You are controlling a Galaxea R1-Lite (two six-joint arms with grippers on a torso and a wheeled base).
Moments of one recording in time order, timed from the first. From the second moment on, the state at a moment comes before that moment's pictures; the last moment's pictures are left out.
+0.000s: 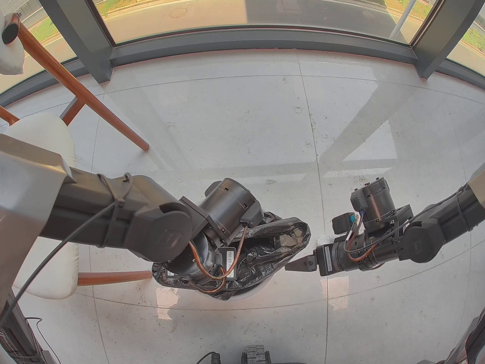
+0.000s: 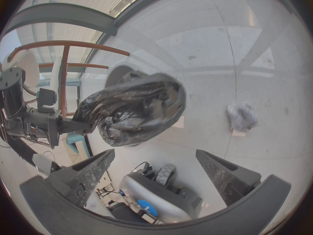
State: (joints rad) left arm -0.77 1.99 -1.32 0.50 0.35 -0.71; right arm 0.53 1.94 -0.88 -0.19 0.28 0.31
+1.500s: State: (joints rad) left arm -0.76 1.99 -1.33 0.50 0.34 -0.70; right arm 0.62 2.04 -0.90 -0.18 0.19 0.38
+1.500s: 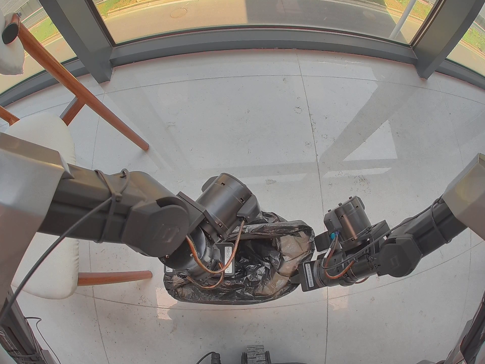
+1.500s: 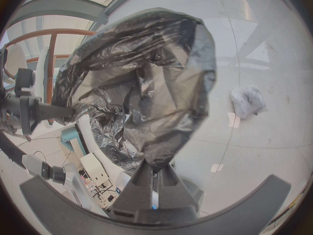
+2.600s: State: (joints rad) left arm -0.56 1.99 -1.53 0.40 0.35 -0.59; right arm 0.53 1.85 -0.86 -0.19 0.19 0.39
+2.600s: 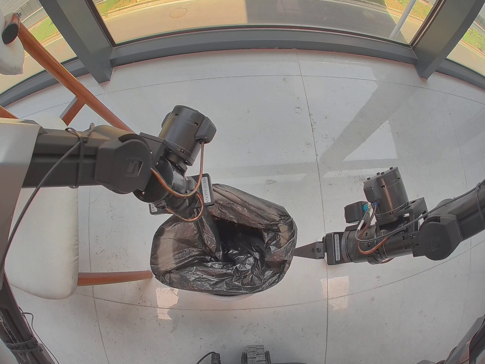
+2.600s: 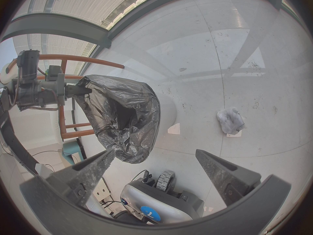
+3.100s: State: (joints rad) left arm -0.55 2.05 -1.53 0.37 0.38 -0.56; right arm 0.54 1.79 -0.82 -0.20 0.19 0.39
